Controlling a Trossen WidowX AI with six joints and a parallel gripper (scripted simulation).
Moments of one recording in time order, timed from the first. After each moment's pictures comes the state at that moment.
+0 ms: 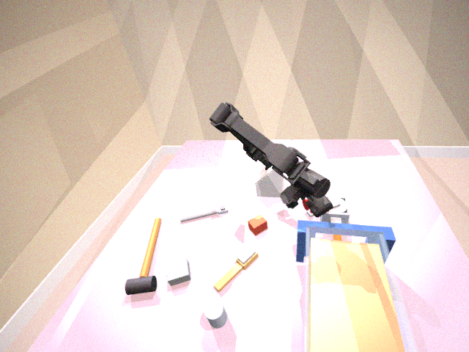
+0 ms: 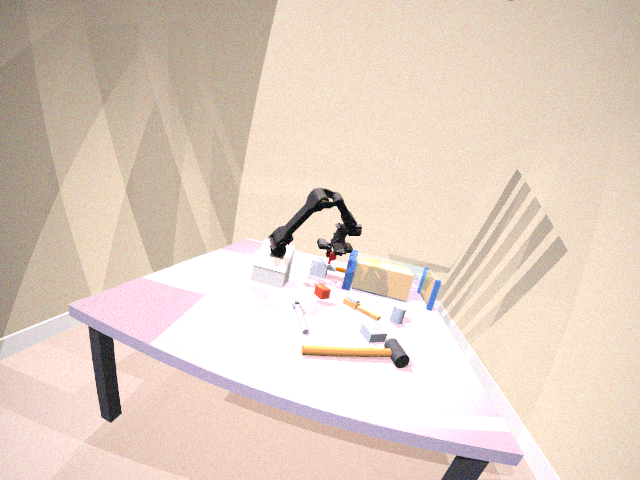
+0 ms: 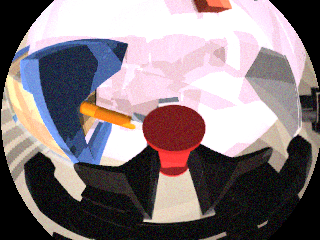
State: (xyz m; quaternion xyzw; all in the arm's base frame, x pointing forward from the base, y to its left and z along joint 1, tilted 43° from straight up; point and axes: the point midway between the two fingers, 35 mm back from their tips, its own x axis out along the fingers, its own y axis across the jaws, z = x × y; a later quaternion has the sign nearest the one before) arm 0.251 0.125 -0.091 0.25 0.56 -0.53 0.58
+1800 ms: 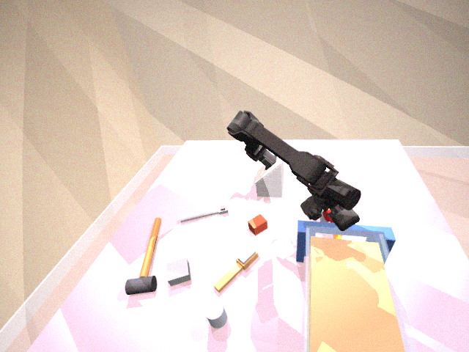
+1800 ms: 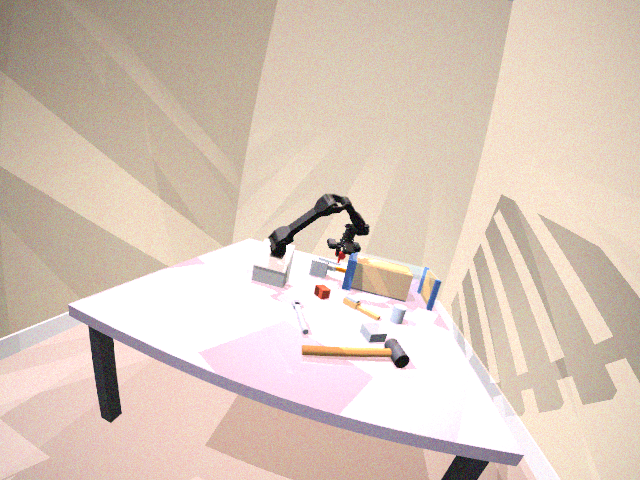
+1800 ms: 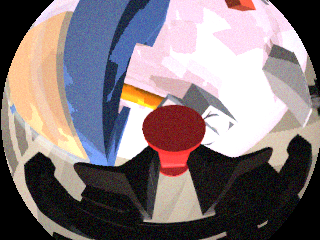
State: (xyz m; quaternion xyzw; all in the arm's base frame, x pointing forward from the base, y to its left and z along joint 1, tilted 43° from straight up) arm 0.298 0.171 -0.133 0.26 0.55 -0.53 0.59
